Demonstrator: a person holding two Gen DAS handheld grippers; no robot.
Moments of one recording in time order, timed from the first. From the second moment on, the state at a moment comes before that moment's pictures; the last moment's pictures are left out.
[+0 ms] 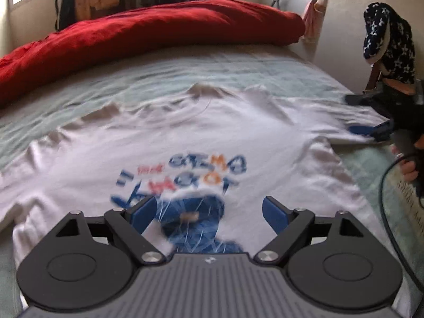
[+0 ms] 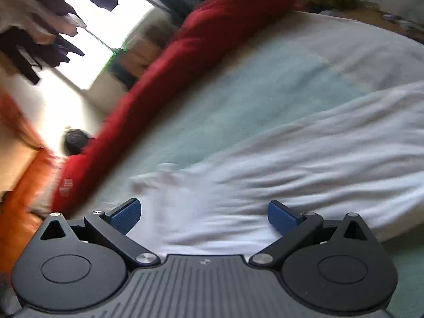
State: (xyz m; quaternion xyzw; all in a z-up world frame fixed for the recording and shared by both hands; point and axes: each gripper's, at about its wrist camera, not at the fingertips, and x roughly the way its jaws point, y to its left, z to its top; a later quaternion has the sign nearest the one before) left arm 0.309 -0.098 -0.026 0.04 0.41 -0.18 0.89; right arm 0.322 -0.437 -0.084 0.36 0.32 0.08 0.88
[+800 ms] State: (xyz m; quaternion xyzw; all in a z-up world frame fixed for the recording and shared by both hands) left arm 0.291 -0.082 -0.041 0.01 0.41 -0.15 0.90; right arm 0.358 -0.494 -0.089 0.27 0.35 -0.07 0.90
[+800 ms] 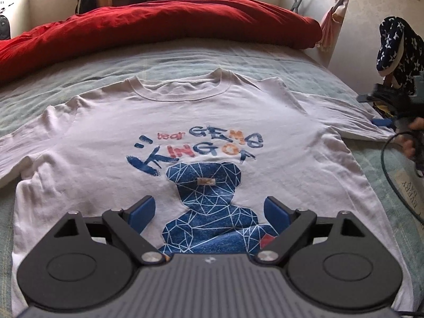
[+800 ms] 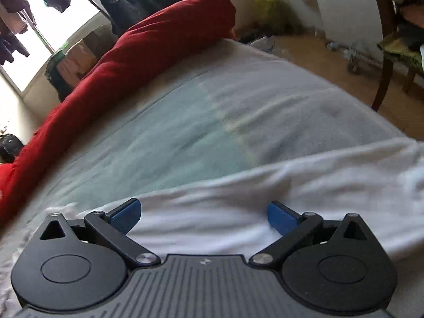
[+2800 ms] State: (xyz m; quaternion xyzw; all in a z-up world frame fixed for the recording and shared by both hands) left arm 0.275 -0.084 -0.040 0.04 0.40 -0.16 0.90; right arm 0.323 -0.520 -0.054 0.20 0.39 -0.10 0.90
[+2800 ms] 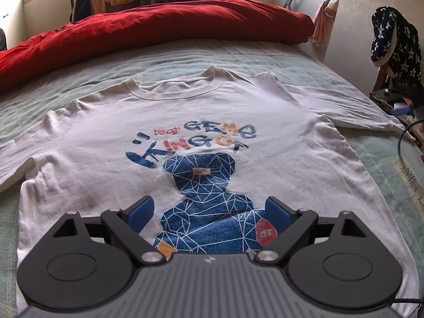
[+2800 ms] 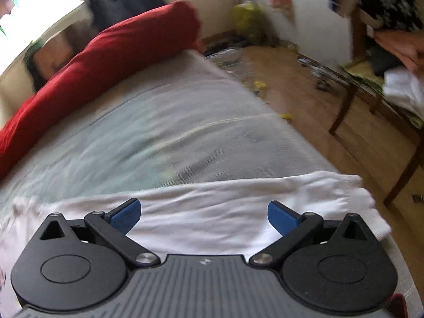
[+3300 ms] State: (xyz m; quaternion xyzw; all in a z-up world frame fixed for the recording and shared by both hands) left arm 0.272 -0.046 -0.036 0.01 0.39 -0.14 0.91; right arm 0.459 -0.306 -0.087 -0.05 0.44 0.00 0.90
